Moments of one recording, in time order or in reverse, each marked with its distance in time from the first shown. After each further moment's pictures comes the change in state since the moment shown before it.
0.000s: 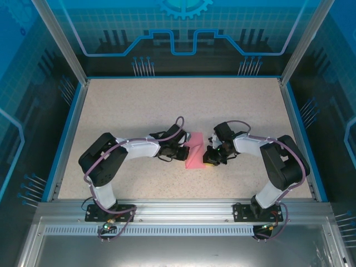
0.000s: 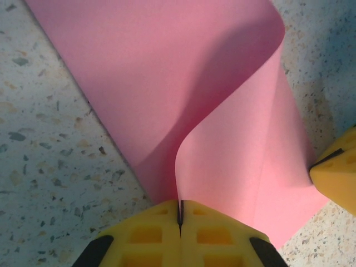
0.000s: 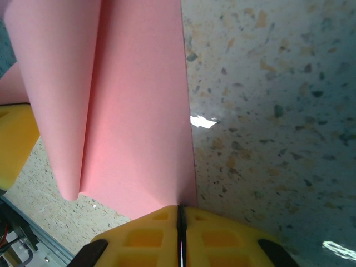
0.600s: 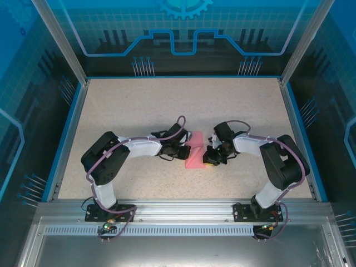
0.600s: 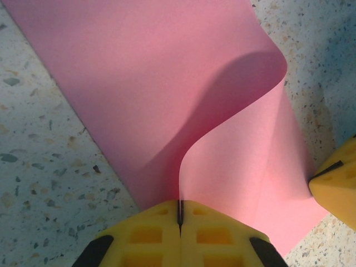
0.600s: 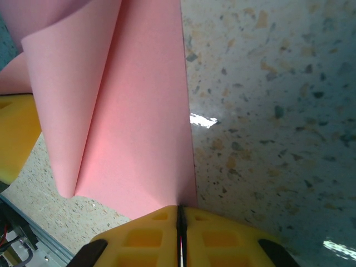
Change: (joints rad) left arm 0.000 0.027 0.026 0.000 0.000 0.006; right arm 0.000 0.005 0.006 -0.008 -0.001 -0.004
